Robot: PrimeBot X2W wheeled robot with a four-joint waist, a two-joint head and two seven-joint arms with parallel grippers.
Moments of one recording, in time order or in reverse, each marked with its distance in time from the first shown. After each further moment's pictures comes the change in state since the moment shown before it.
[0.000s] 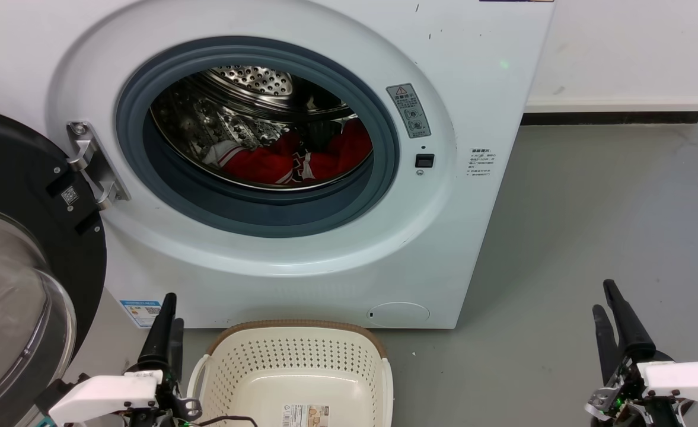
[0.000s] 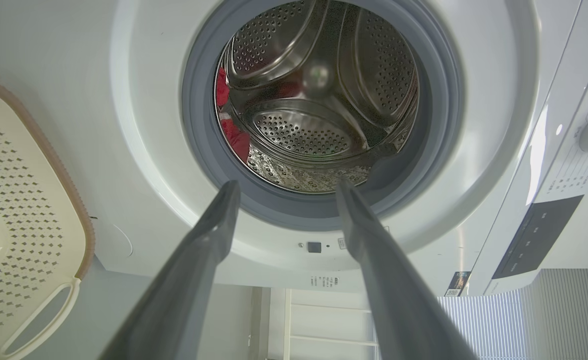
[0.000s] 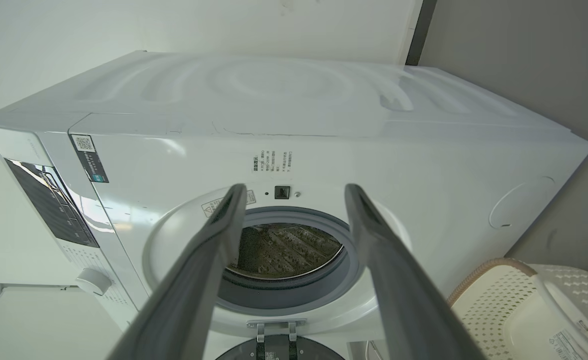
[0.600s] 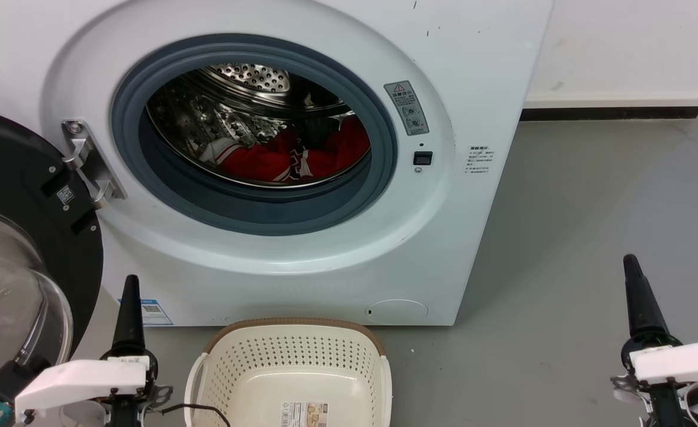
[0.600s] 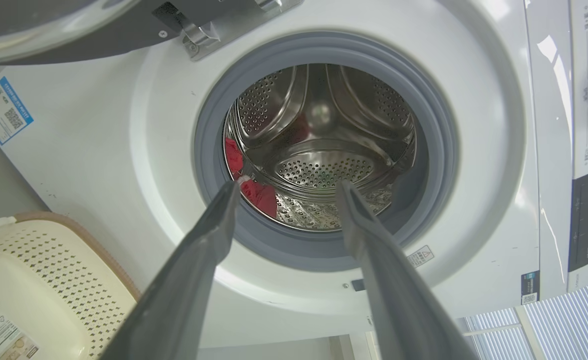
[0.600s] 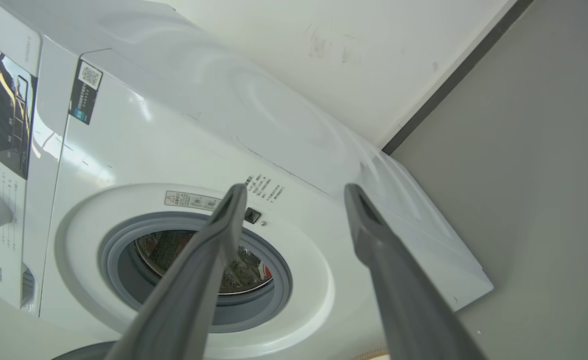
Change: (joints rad) left arm 0.004 0.001 0.069 -0.118 0.339 0.061 -0.085; right arm -0.001 0.001 -0.046 -0.114 -0.504 0.000 -0.083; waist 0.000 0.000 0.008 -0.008
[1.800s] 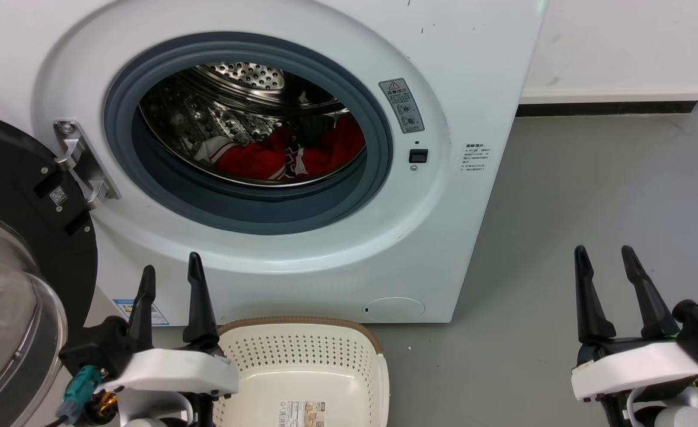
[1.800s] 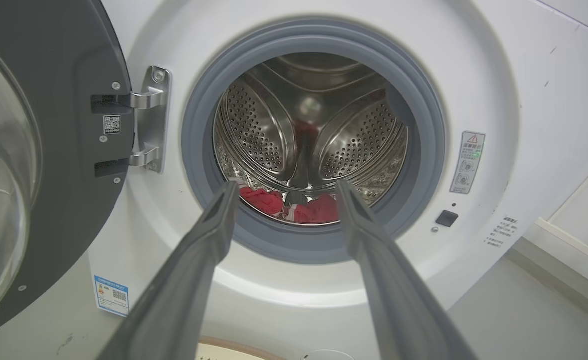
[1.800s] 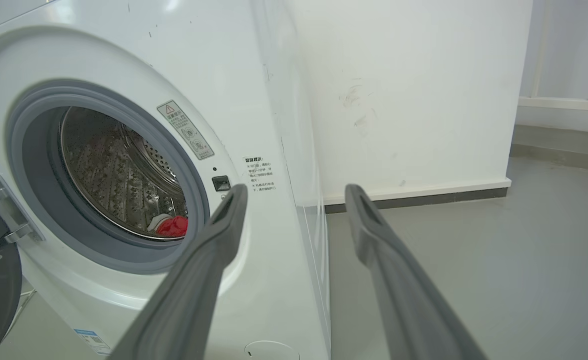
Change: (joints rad) left arm 0.044 0.053 -0.272 -0.215 0.759 0.233 -0.123; right arm 0.029 0.000 0.109 -0.145 -0.799 0.000 -0.123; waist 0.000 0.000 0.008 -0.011
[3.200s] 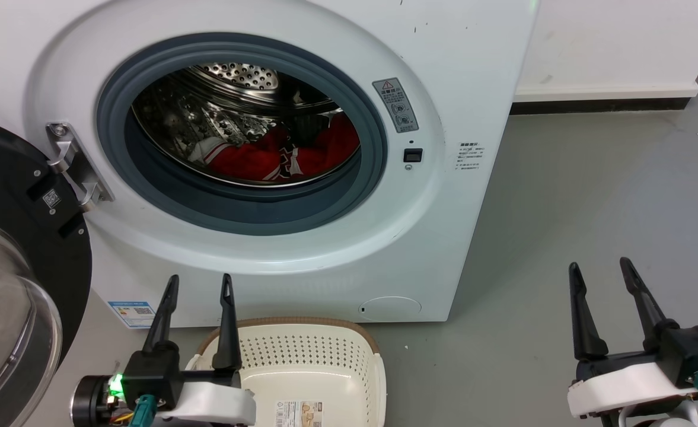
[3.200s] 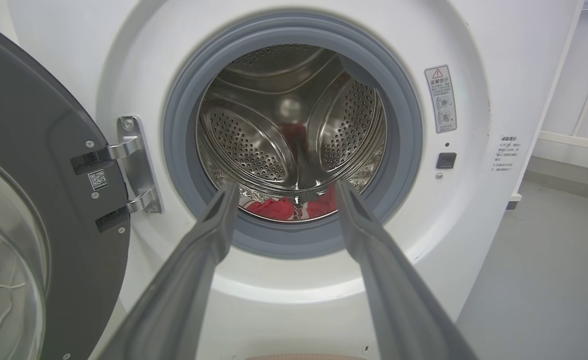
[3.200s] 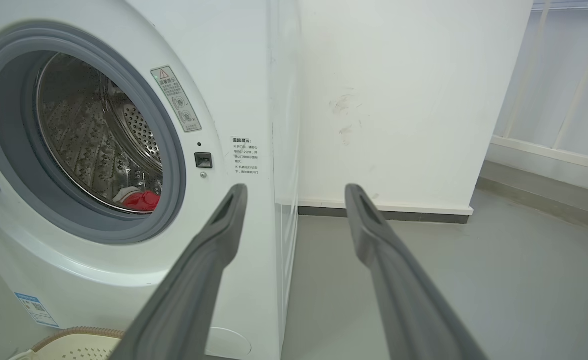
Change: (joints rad) left arm 0.044 -0.012 -0.026 0.056 0.357 -0.060 -0.100; right arm 0.030 0.000 -0.009 0.039 -0.212 0.000 -0.102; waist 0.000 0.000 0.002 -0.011
